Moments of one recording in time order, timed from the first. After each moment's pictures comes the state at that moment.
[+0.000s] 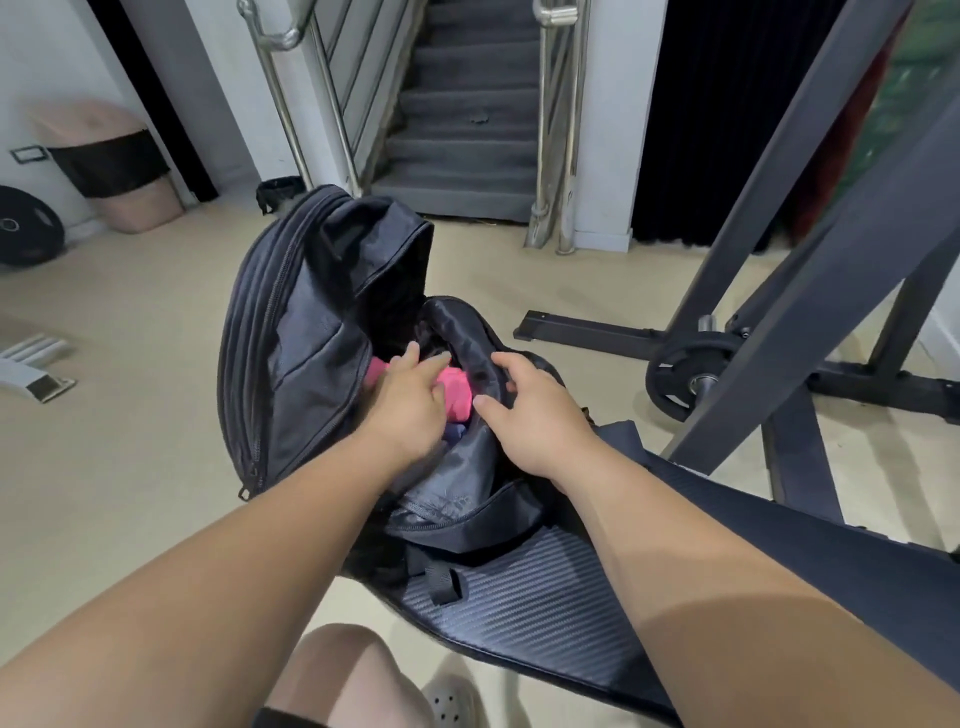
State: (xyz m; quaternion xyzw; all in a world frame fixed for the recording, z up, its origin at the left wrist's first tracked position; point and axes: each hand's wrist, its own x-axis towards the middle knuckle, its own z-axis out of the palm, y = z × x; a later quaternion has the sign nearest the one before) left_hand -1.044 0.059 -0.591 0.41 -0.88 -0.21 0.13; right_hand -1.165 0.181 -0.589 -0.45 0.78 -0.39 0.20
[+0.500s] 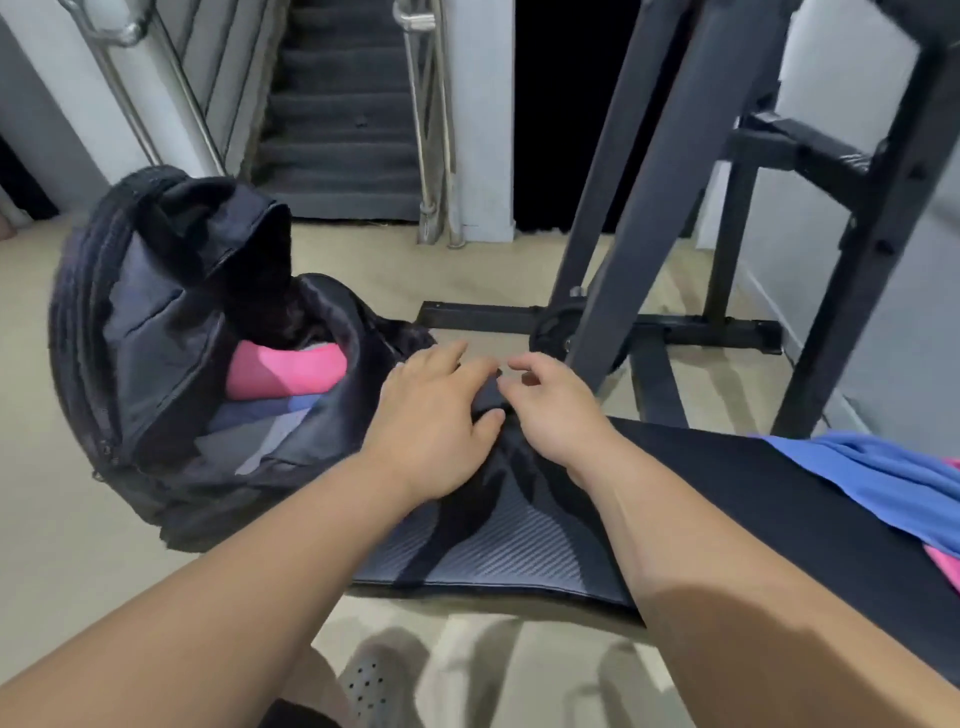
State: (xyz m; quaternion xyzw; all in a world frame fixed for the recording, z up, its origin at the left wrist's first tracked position) left_hand -1.081 0.240 -0.572 0.19 -0.97 -0.08 0.13; right_hand -1.202 0.341 -0.596 -0.30 0.83 -0.44 0.18
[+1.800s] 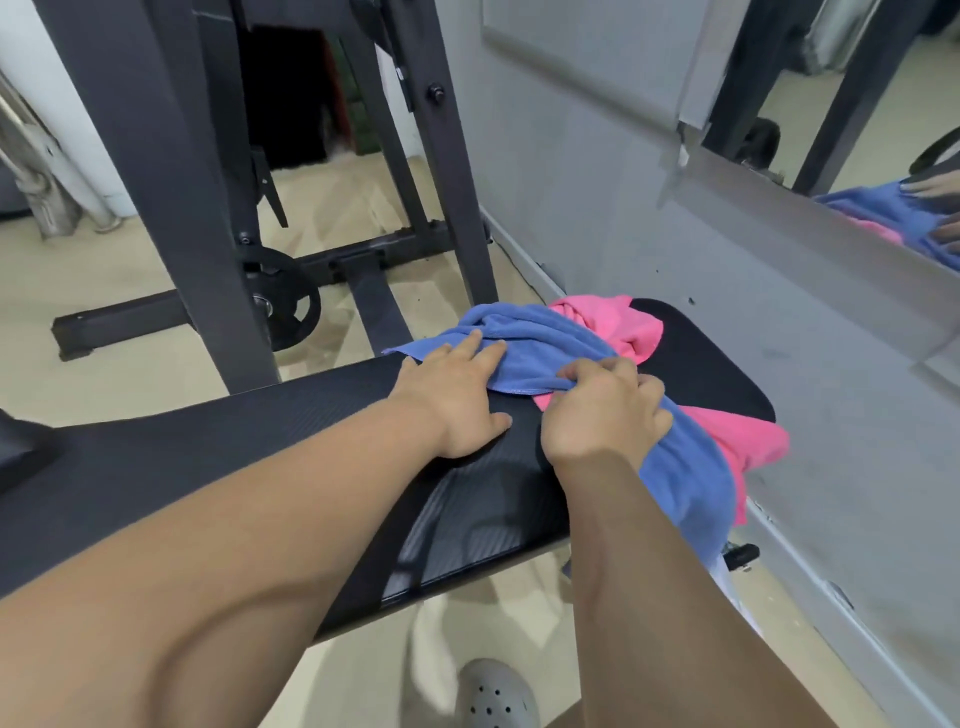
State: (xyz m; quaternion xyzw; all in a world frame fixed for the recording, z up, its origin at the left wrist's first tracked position) left_hand -1.361 0.535 -0.699 -0.07 -0.99 -0.02 -0.13; right_hand -1.340 0.683 -0.711 0.15 0.95 -0.26 -0.04
